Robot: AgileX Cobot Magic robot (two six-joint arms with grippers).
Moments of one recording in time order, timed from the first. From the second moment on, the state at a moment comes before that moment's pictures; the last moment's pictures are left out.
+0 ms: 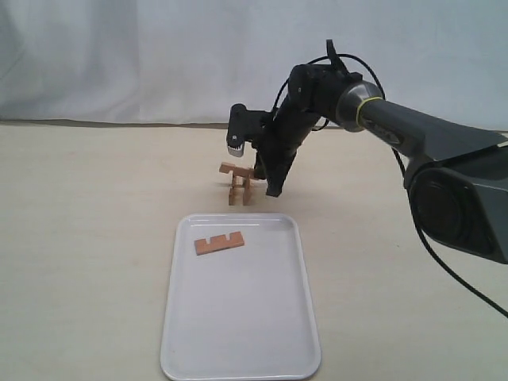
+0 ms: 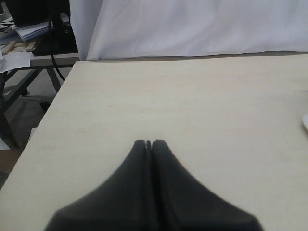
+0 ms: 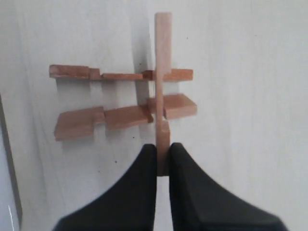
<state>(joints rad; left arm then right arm) 0.05 0.00 0.00 0.07 0.35 0.01 0.20 2.55 -2.29 0.15 0.99 -1.19</state>
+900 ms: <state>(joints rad) 0.05 0.00 0.00 0.07 0.35 0.01 0.27 2.22 -1.88 0.06 1.11 -0.73</state>
